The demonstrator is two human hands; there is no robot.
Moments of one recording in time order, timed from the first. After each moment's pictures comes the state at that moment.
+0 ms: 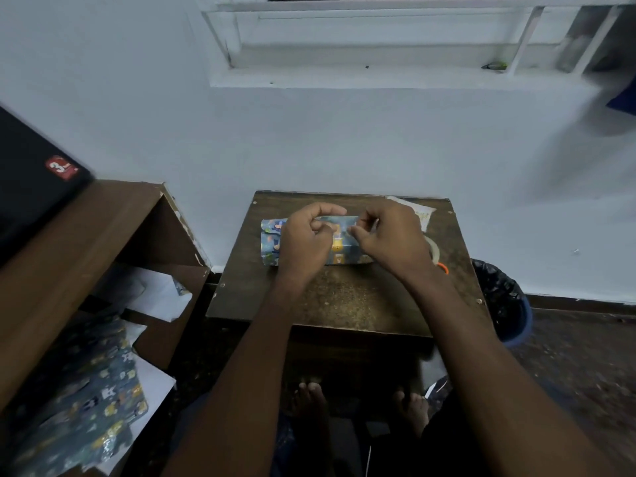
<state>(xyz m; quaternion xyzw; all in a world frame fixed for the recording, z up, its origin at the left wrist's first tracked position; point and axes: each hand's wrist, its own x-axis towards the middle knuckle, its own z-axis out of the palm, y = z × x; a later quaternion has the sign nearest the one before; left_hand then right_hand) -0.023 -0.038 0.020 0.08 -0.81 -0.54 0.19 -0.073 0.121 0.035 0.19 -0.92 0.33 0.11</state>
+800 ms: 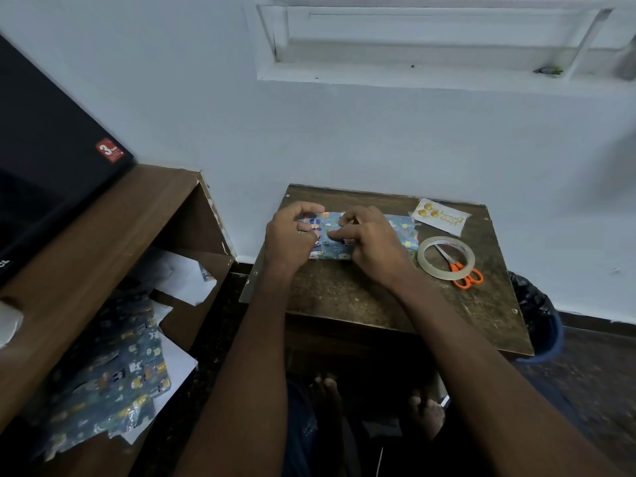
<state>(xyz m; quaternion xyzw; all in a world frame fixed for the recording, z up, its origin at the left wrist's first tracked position) -0.010 -0.118 0.000 0.15 -0.82 -0.52 0.19 -0.069 0.057 -0.001 0.39 -0.87 0.28 0.12</state>
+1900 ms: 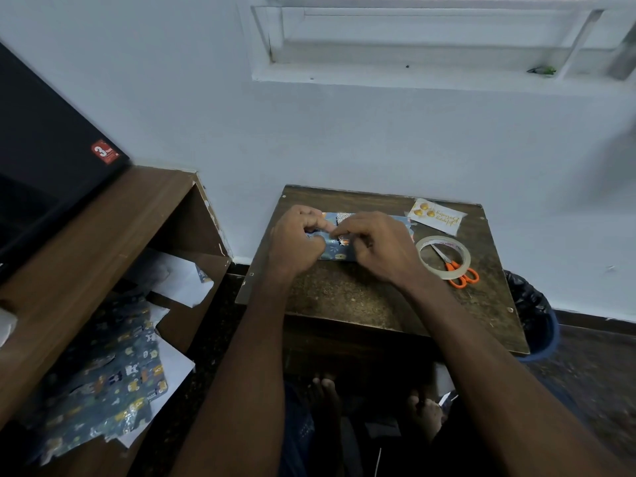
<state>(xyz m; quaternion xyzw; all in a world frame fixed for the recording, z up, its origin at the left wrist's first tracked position) -0.009 -0.108 0.005 0.09 -0.88 -0.43 0.18 -0.060 0.077 0.018 0.38 -0.87 0.29 0.11</state>
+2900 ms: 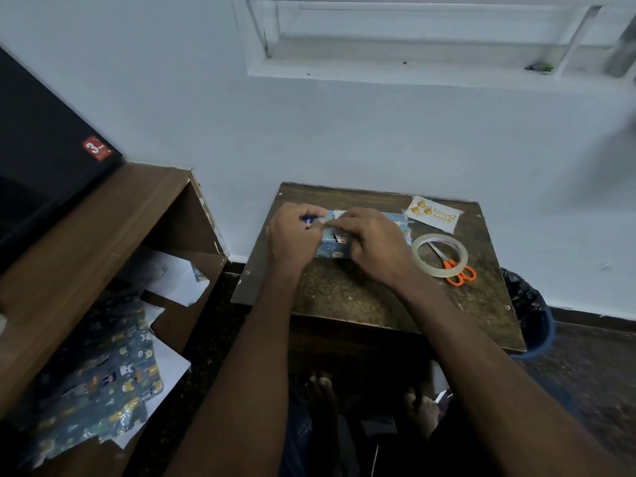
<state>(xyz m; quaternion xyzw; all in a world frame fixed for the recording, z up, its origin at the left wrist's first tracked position) -0.024 -0.100 -0.007 0.16 -0.85 -0.43 0.25 -0.060 0.068 0.012 0.37 -0.88 0.27 0.10</state>
